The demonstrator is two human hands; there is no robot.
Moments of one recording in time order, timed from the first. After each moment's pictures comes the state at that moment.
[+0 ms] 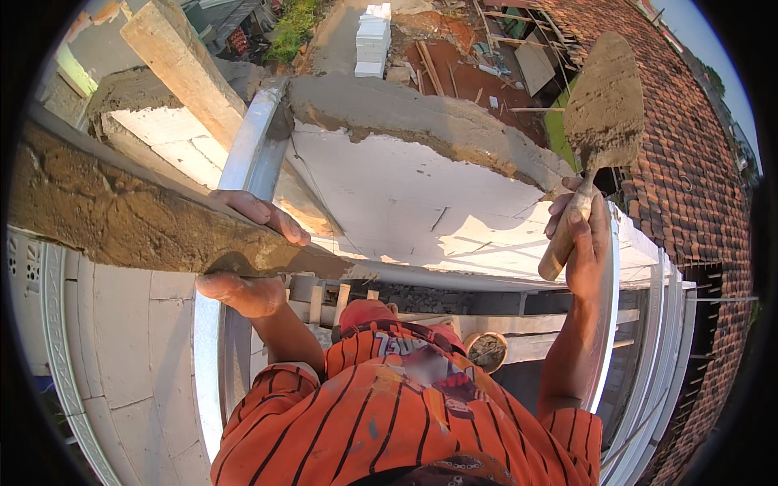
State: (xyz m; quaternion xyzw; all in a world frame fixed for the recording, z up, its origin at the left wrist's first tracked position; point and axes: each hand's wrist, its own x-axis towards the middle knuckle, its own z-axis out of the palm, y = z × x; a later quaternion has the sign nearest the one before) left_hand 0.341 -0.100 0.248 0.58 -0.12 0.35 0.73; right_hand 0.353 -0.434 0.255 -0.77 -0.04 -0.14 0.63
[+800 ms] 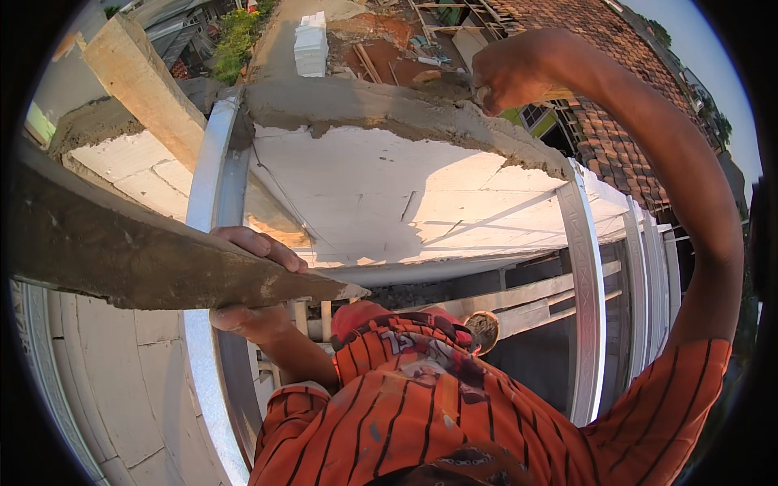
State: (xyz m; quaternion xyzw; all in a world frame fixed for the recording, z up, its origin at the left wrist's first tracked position) left_hand 0.325 -0.096 0.218 0.54 -0.17 0.31 0.77; right_hand 0.513 -0.388 0.362 -0.77 -0.40 0.22 -0.45
